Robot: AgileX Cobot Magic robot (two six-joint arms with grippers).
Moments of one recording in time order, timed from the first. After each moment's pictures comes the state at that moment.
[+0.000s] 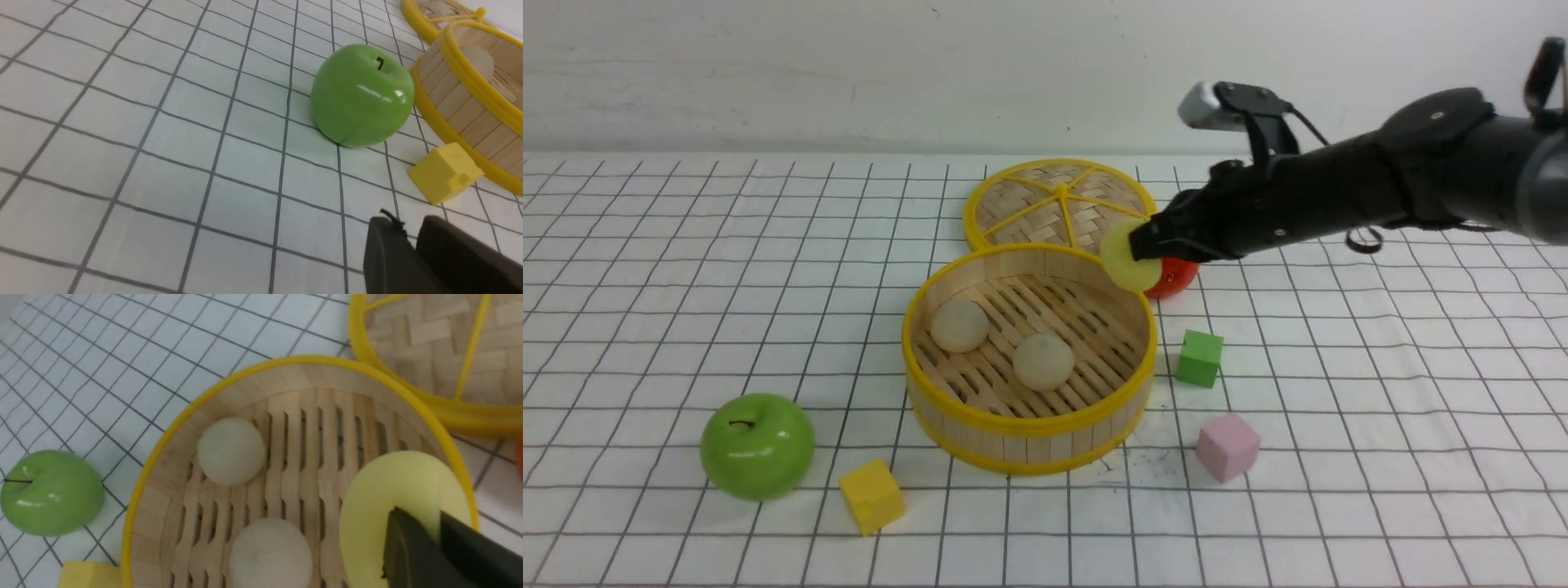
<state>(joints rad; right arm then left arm) 0.24 2.00 -1.54 1.11 0.64 -1.01 -0.07 -0.01 0.03 0.00 0.39 -0.42</state>
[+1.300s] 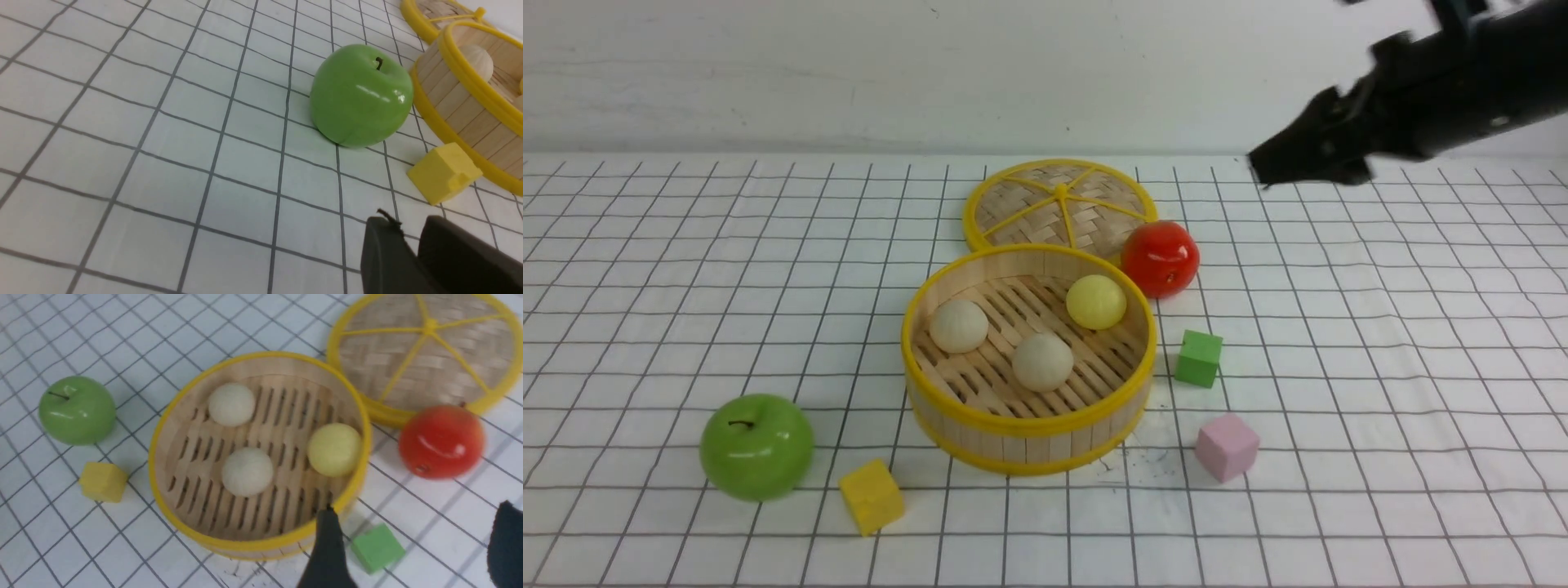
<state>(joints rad) 0.07 1.58 -1.55 0.70 0.95 -0.77 -0.07 -0.01 0.03 0.00 0.39 -0.42</state>
